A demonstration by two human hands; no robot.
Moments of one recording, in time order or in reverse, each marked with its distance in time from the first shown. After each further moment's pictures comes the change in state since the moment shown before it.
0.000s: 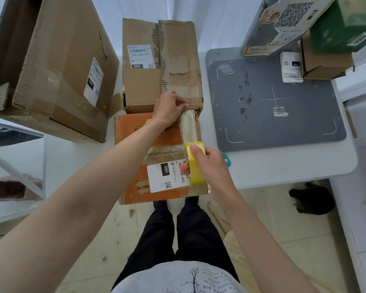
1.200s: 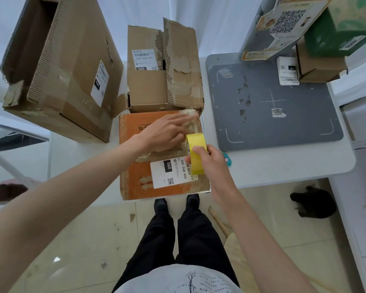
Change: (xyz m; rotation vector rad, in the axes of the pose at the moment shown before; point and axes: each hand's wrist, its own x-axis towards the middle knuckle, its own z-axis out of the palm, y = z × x) left_hand -0.071 -0.028 -0.020 0.500 -0.307 0.724; right_hand -0.005 0.021 0.003 0.114 0.023 -0.082
